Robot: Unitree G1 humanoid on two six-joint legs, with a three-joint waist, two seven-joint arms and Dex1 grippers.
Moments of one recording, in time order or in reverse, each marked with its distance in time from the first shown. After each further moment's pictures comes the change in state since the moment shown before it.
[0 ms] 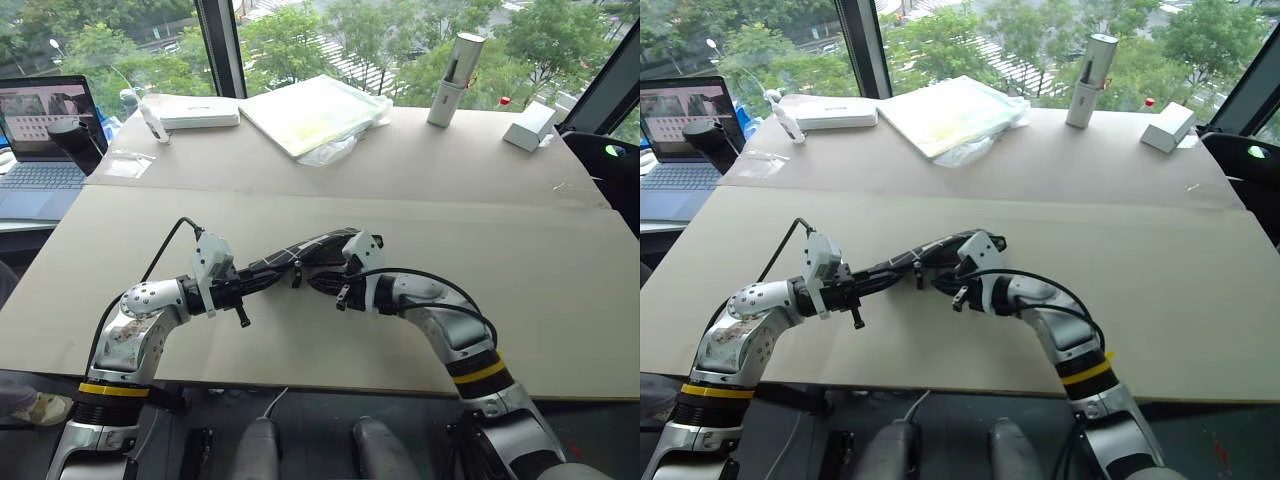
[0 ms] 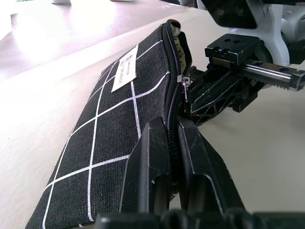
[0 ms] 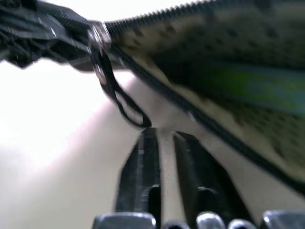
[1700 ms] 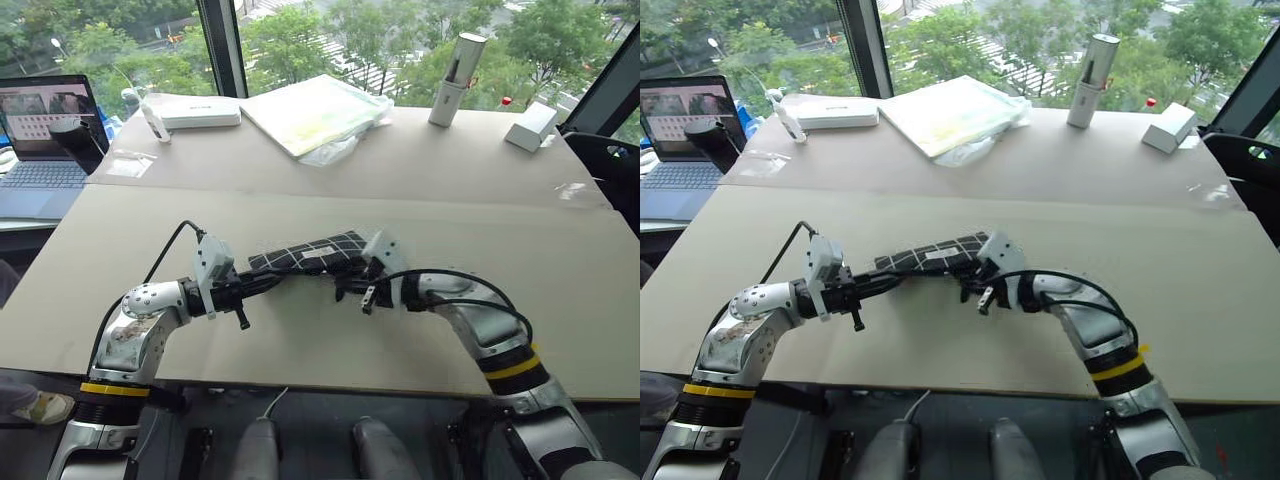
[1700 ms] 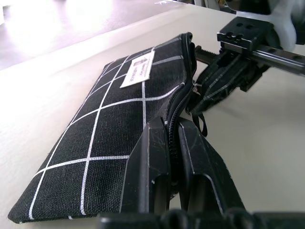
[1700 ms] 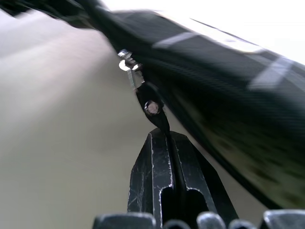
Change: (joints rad) left arm -0.001 -0.003 -0.006 0.025 0.003 -0.003 -0.014; right arm -0.034 -0.183 -0.034 0.013 -0.090 -0.024 0.015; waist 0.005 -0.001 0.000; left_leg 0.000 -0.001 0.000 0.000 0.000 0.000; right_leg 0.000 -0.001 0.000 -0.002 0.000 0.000
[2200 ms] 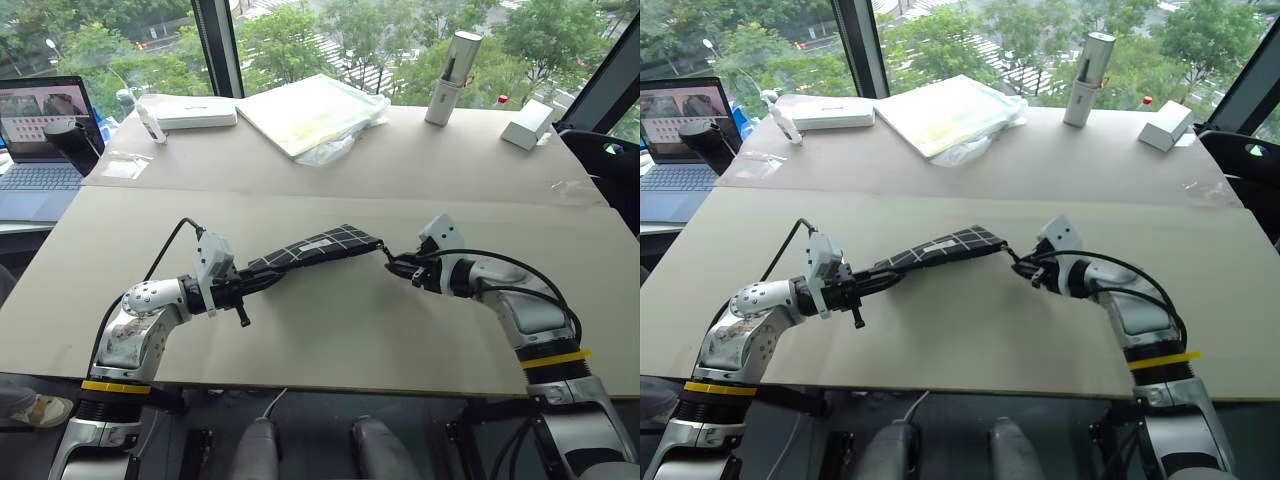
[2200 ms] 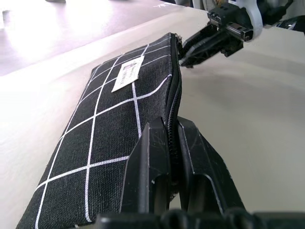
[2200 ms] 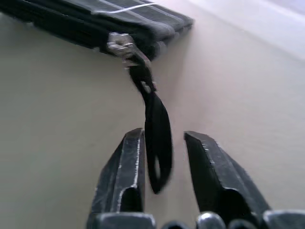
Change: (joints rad) left arm -0.013 -0.006 0.003 0.015 0.001 -0.007 -0.010; right arm 0.023 -0.031 -0.094 0.077 0.044 -0.012 0.036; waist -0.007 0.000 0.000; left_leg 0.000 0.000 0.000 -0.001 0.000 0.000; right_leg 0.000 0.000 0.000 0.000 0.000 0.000
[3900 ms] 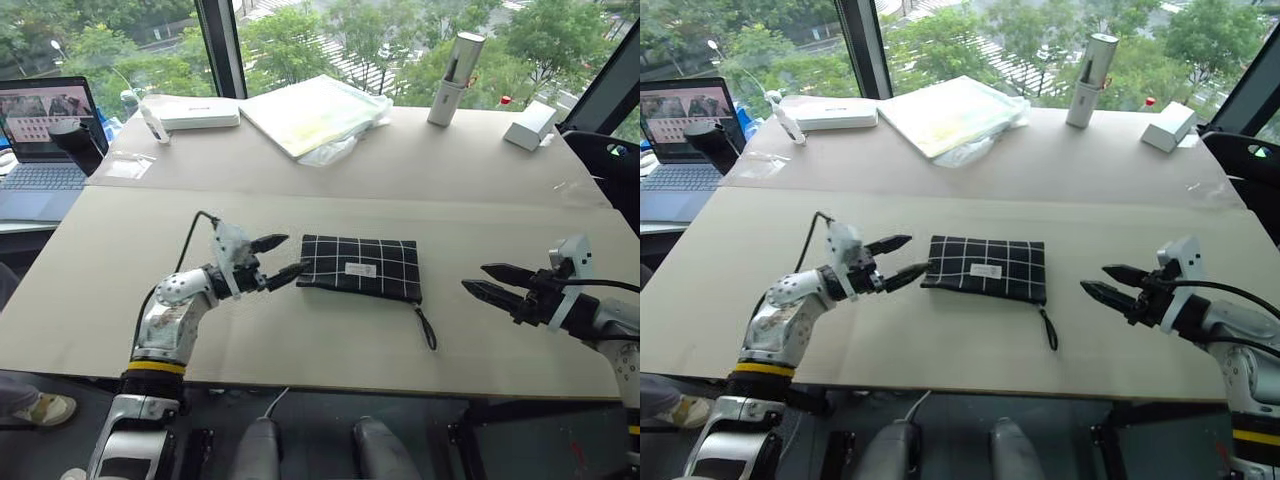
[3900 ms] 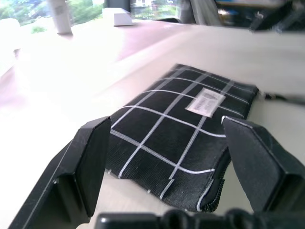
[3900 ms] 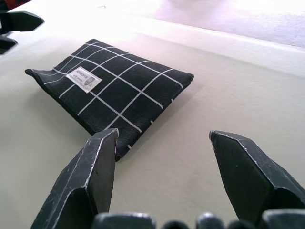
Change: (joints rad) left arm -0.040 -0.115 0.082 0.068 -0.024 0.028 0.180; right arm 0.348 -0.224 -0.430 -0.105 0.299 -0.053 0.149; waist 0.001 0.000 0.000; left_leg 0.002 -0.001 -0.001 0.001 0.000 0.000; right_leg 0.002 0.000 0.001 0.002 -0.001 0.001
